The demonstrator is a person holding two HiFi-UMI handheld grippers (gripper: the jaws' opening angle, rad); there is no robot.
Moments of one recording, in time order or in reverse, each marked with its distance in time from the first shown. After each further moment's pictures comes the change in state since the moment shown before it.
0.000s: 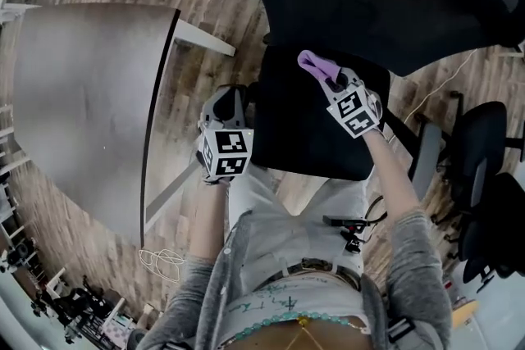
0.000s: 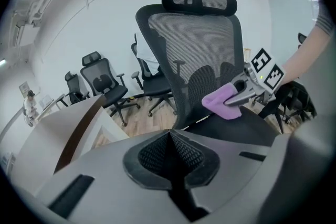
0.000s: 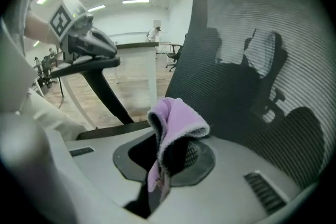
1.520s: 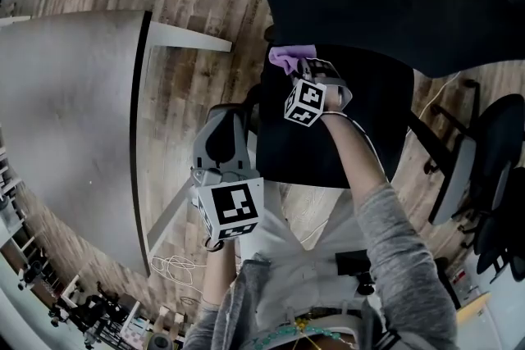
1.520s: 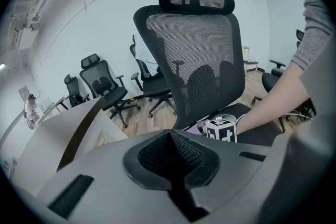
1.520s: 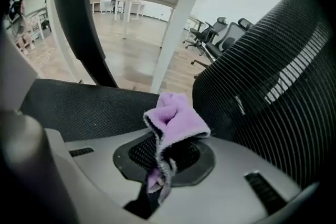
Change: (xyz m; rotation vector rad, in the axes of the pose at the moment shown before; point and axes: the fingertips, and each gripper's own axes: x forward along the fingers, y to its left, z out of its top) left arm 0.002 0.002 0.000 0.030 -0.010 0.008; right arm 0.208 0.041 -0.057 -0.383 0.270 -0.088
